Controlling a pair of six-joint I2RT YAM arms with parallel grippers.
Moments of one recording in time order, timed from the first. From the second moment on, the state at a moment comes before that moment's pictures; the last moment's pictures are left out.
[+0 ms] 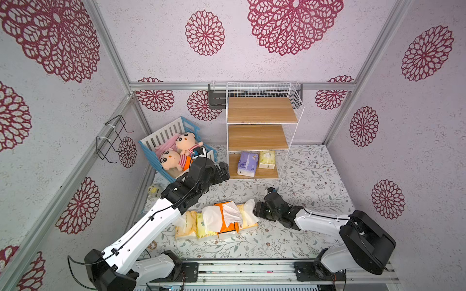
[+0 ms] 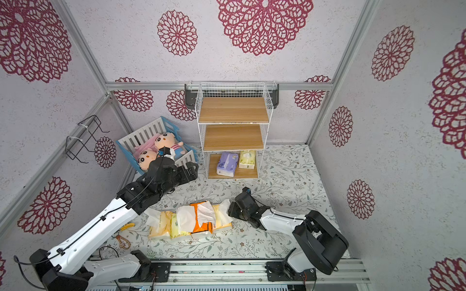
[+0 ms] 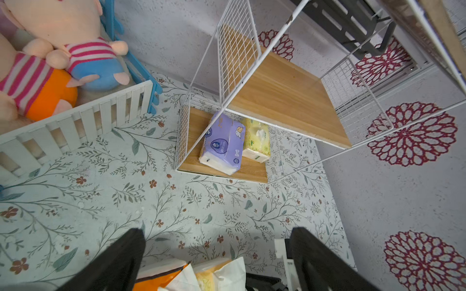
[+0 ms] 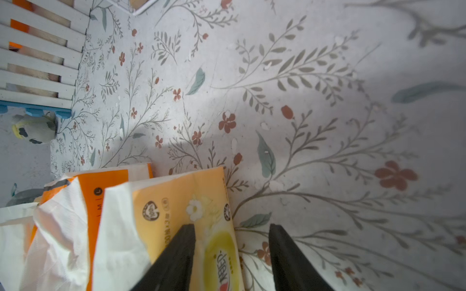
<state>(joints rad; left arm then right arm) -0.63 1.19 1.19 -0.55 -0.26 -0.74 0.74 1.45 0.60 0.02 -0.03 0.95</state>
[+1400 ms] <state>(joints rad) -0.42 1.39 1.28 -0.37 -0.05 -0.69 0.59 1.42 0.67 0.28 0.16 0.88</state>
